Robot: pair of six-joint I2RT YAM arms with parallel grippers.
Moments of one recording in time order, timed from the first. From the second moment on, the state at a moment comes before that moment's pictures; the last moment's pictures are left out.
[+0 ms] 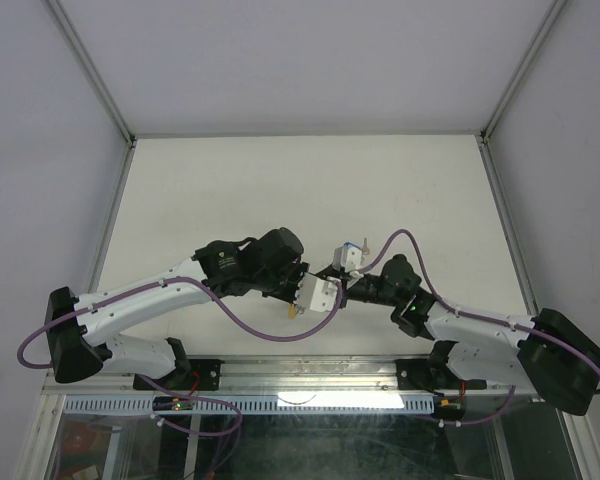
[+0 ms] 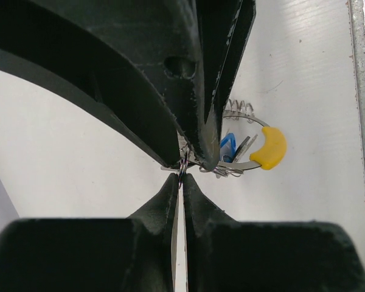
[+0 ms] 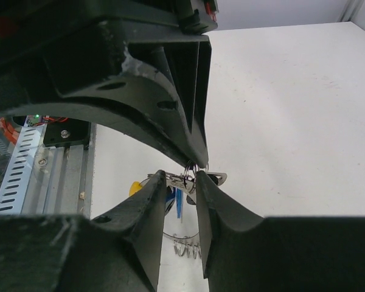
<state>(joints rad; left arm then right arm) -1.09 1.27 1.14 -0.78 0.07 0.85 0.91 1.07 0.31 0.76 -0.50 -0.02</state>
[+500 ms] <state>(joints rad) -1.10 1.27 1.14 -0.78 0.07 0.85 0.91 1.12 0.34 0.75 -0.51 -0.03</state>
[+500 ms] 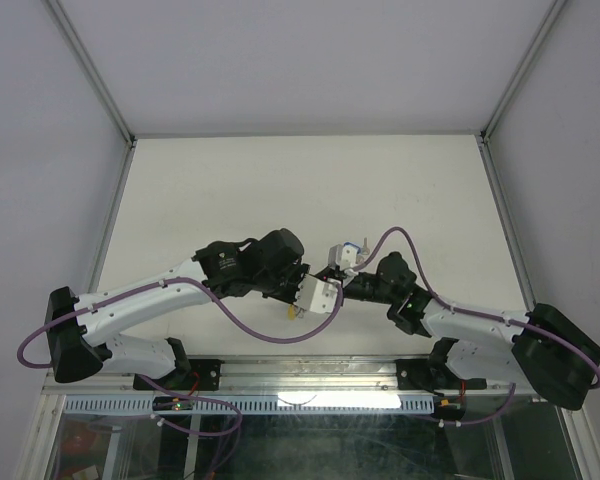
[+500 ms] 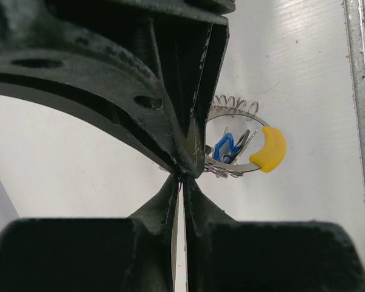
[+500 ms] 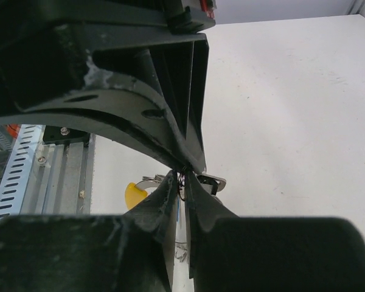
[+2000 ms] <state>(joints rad) -1.10 0.74 0.52 0.05 0.13 0.54 0.91 0.96 0.10 1.11 -0.48 0.01</state>
